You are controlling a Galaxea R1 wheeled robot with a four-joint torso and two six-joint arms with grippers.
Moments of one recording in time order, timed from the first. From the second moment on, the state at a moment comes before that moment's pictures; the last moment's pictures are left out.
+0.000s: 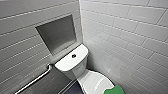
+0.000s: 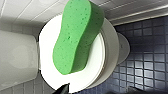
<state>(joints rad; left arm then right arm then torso) 1.56 2.96 -2.56 0.12 -0.15 -0.06 -1.06 2.34 -1.83 -0.02 0.43 0.71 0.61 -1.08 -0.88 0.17</state>
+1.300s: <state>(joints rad) 1.56 2.97 -2.56 0.12 -0.15 -0.06 -0.91 2.40 -1.90 -0.02 0.40 0.75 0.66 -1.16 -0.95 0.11</state>
